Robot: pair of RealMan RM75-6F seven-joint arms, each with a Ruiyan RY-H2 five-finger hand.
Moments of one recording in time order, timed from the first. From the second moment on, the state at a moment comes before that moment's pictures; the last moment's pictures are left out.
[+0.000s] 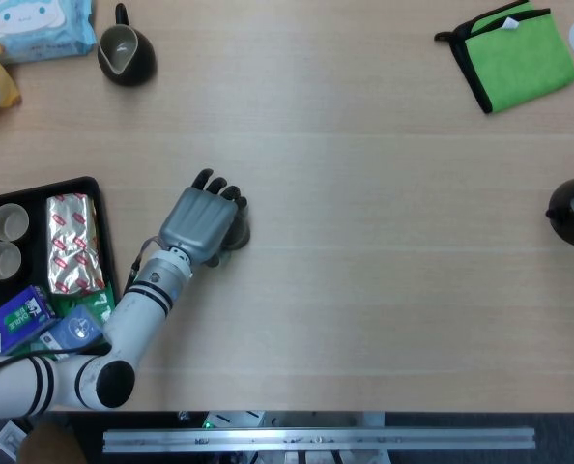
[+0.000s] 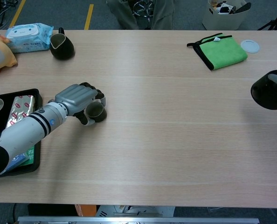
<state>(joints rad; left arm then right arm) -0.73 -1.68 -0.04 -1.51 0.87 0.95 0.66 0.40 -1.01 0.03 -1.68 -1.43 1.06 0.01</state>
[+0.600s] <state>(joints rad) -0.83 -1.73 -0.09 -1.60 0.82 0.95 0.74 0.40 -1.01 0.03 -1.68 -1.44 1.06 0.02</state>
